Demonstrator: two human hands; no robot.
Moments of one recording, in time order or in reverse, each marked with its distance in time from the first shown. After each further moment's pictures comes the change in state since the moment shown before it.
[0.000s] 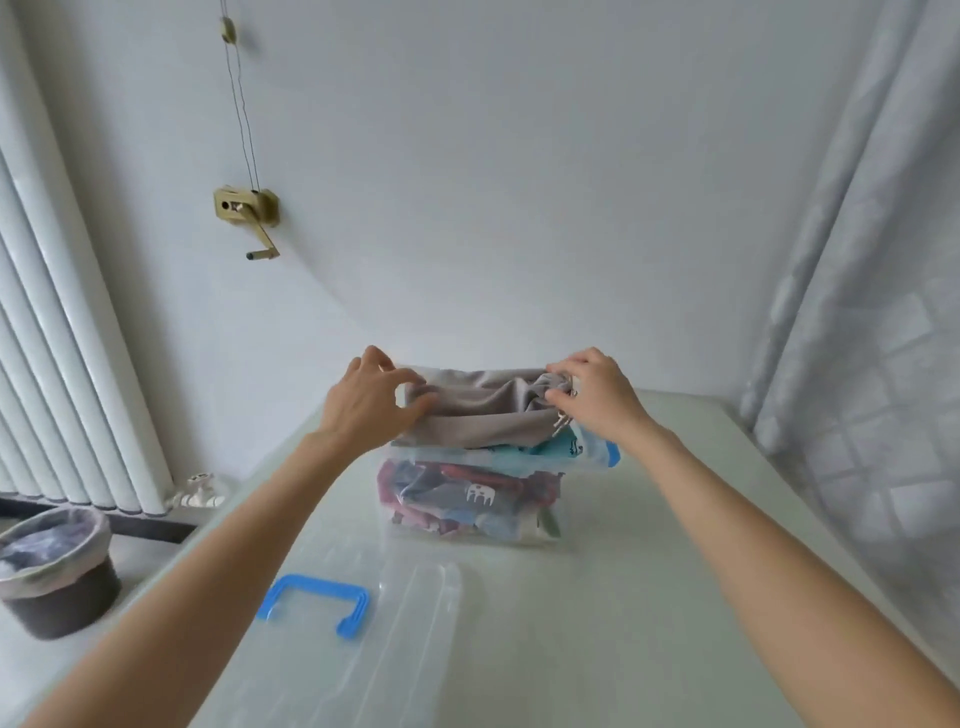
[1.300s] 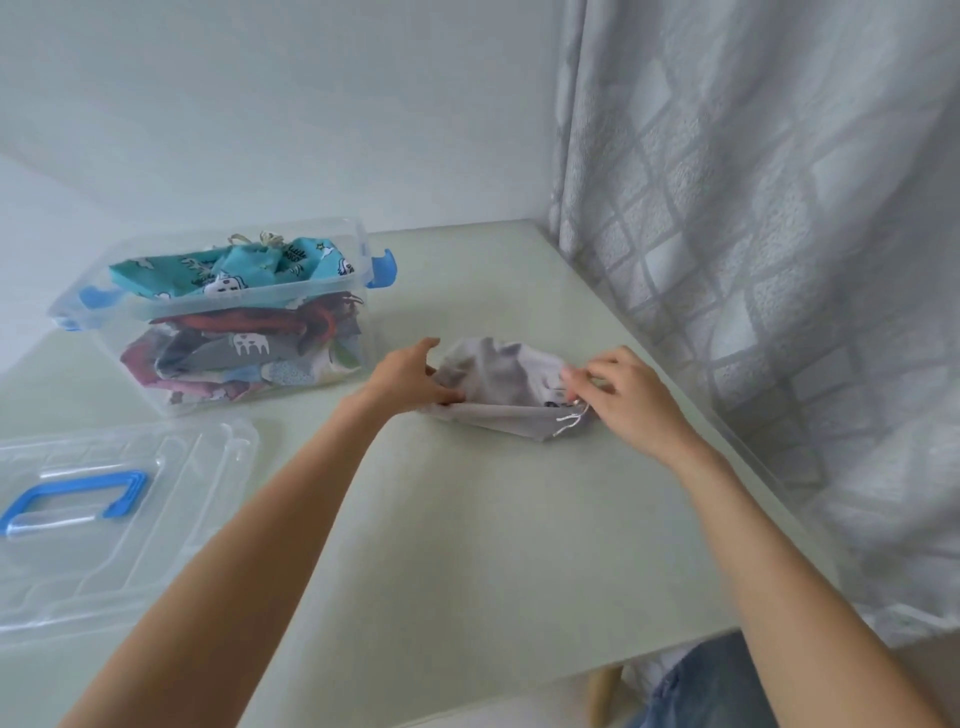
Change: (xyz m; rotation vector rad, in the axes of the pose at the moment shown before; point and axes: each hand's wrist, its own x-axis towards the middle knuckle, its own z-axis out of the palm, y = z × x) left_hand -0.094 0.210 0.156 -0.323 -0.664 0.089; right_hand -0.276 0.146 -0.051 0.094 0.031 0.468
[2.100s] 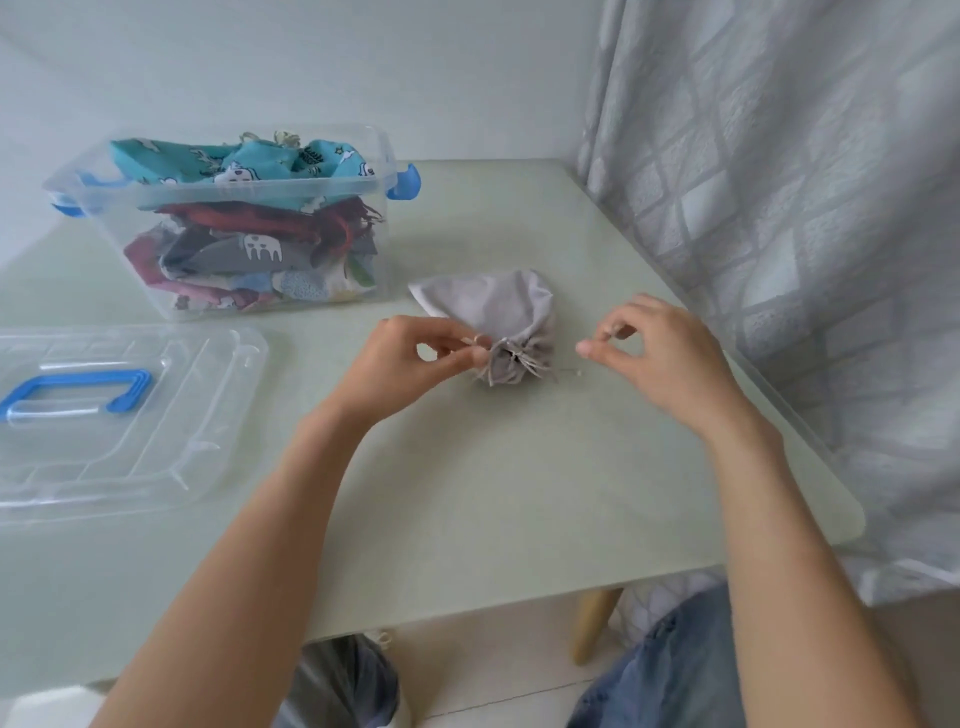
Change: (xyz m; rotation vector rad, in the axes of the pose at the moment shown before) left_hand -0.105 -0.008 0.014 -0.364 0.197 0.346; right_hand -0.030 -0.008 0.006 -0.181 0.136 -0.221
